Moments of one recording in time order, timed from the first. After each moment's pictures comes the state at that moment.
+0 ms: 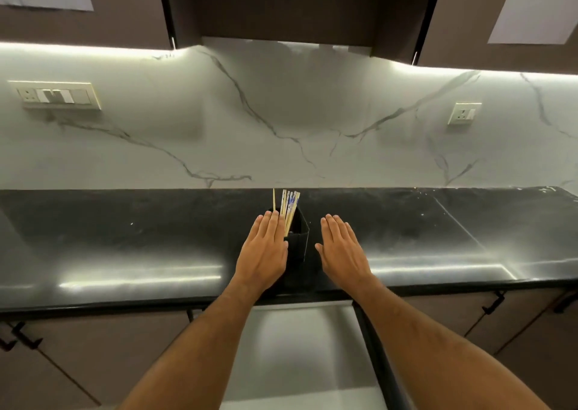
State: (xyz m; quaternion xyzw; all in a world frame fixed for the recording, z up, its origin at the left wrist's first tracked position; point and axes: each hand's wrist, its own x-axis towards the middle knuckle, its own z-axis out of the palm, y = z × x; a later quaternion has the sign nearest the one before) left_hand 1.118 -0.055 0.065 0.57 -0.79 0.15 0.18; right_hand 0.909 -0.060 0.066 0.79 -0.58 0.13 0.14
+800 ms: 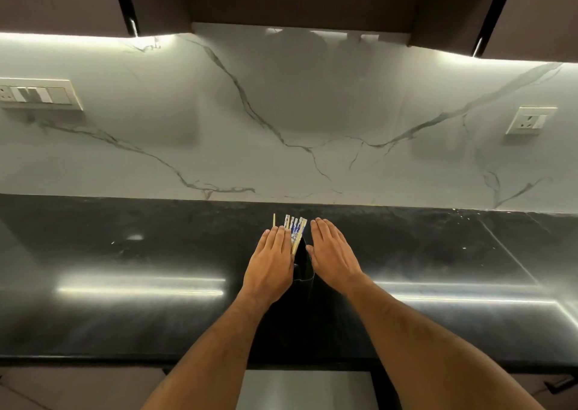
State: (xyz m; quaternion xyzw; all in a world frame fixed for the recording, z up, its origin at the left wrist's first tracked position) left_hand 1.089 -0.217 0.019 0.60 -0.78 0.13 0.13; right_hand 0.917 -0.255 0.040 0.83 -0.53 0.13 0.09
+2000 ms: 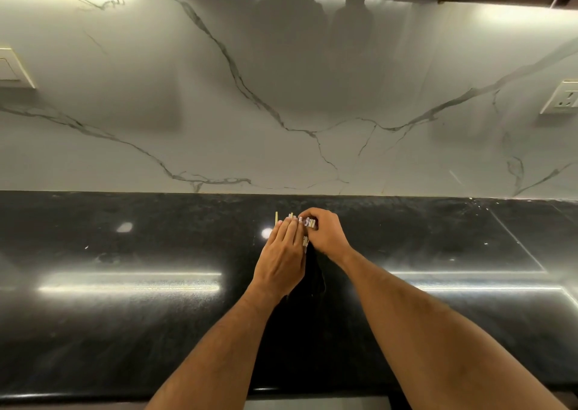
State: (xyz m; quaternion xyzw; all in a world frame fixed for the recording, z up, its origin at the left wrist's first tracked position) left_hand 1.090 -0.301 -0.023 0.54 -0.80 0.11 0.23; right_hand 0.953 -0.355 0.028 0.72 -0.57 0.31 -0.25
